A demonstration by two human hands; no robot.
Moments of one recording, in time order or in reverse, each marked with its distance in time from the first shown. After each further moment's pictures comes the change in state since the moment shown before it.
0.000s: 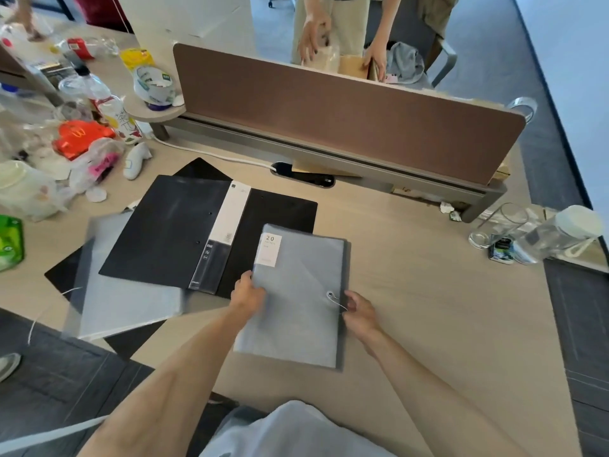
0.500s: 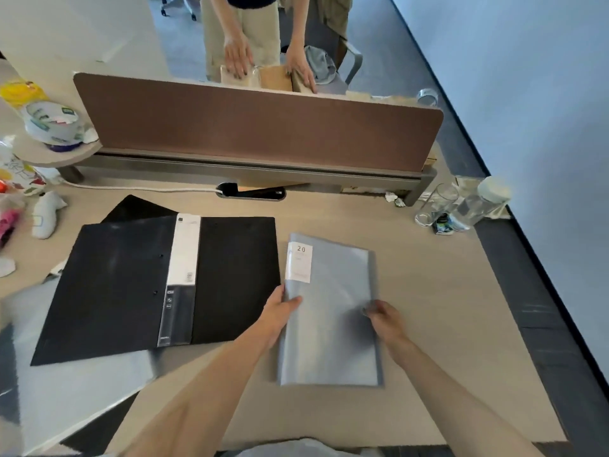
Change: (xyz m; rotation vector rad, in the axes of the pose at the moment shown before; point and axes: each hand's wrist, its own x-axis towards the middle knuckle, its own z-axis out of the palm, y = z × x) left_hand -0.014 0.053 0.048 -0.324 -0.530 0.081; right_hand -0.018 0.029 -0.046 0.231 0.377 0.202
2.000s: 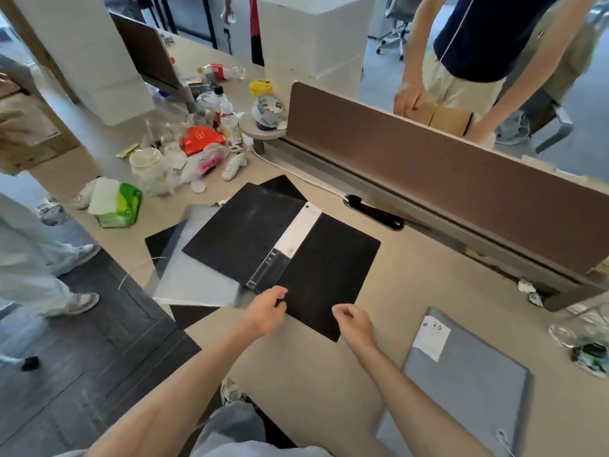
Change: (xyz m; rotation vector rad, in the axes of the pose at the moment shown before) left_hand -0.099 -0.027 -0.075 0.510 0.614 0.058; right_hand -0.047 -0.071 0.124 -0.252 -0.563 -0.415
